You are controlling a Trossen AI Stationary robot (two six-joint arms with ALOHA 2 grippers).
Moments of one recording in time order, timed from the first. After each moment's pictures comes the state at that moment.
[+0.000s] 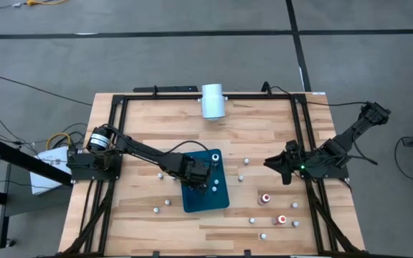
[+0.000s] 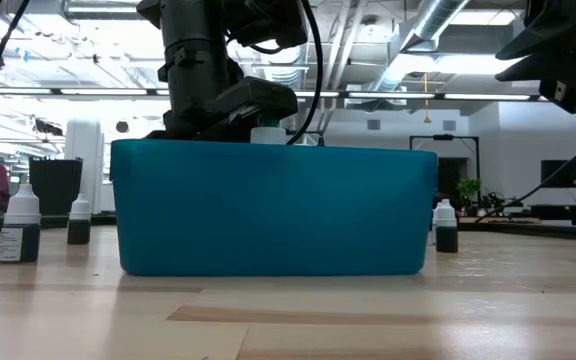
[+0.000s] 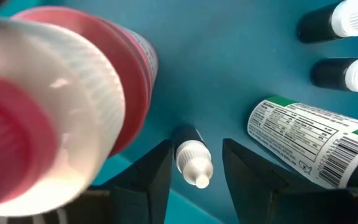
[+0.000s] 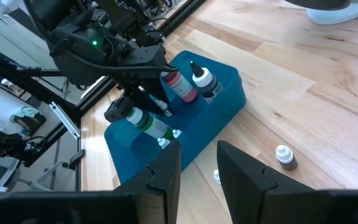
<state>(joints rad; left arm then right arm) -0.20 1.93 1.32 -0.77 -0.06 -1.02 0.67 0.60 0.46 -0.42 0.70 1.01</state>
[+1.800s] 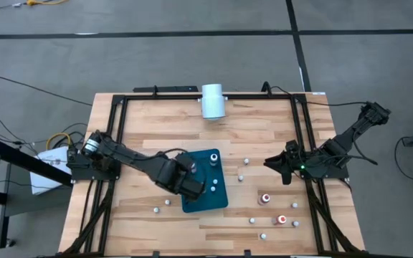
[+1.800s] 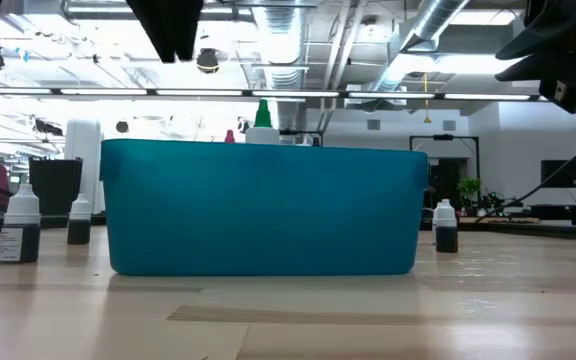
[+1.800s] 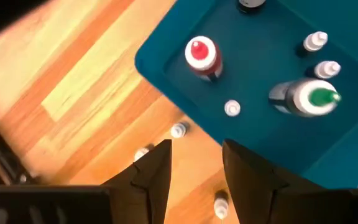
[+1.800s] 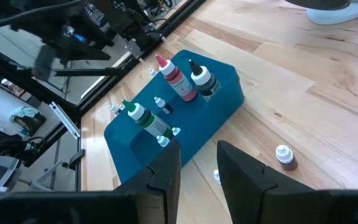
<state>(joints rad) -0.38 1.91 1.87 -1.57 -0.35 -1.24 0.67 0.59 0.46 -0.43 0.70 1.01</state>
